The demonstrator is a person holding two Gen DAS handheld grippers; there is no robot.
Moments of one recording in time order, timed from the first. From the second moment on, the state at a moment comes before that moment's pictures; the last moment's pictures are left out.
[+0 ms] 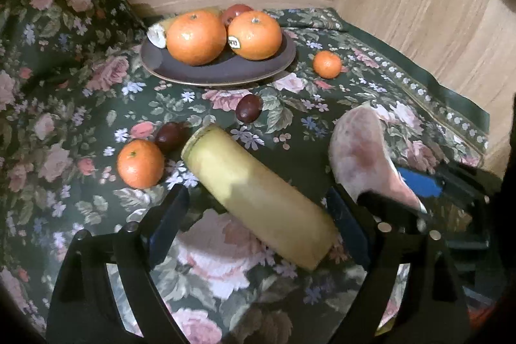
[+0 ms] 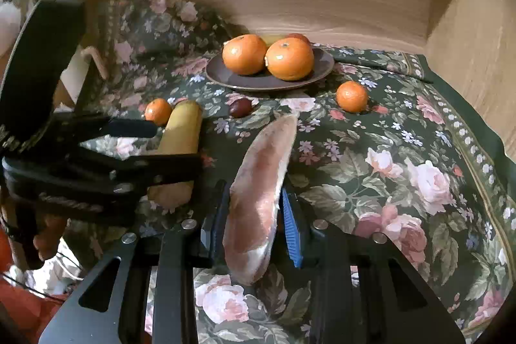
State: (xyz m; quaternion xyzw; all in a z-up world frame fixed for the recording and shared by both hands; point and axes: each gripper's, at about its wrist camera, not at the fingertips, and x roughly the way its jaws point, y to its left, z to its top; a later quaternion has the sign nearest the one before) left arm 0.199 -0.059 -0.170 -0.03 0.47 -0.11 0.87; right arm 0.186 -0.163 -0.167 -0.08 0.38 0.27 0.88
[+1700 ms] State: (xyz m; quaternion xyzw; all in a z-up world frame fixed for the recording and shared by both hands) left arm 0.207 -0.016 -0.101 0.00 0.38 -0.14 0.91; right arm 0.231 -0.152 -0.130 -0.08 0.34 0.25 0.90
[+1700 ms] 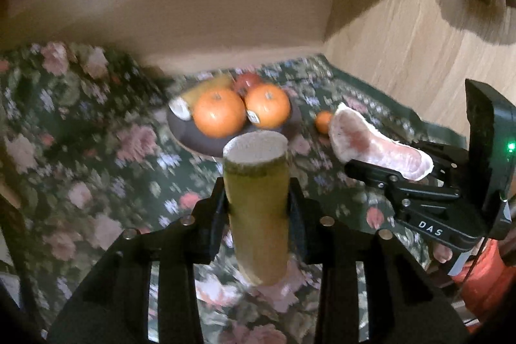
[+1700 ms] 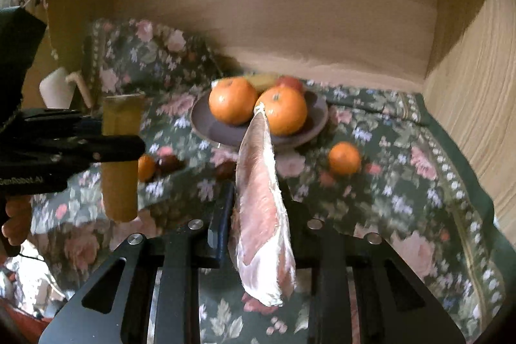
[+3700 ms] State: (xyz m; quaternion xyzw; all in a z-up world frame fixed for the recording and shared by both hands) left arm 0.379 0.018 -0.122 0.02 0.39 -0.10 0.91; right arm 0.361 -0.075 -0.125 -0.14 0.36 0.26 0.89
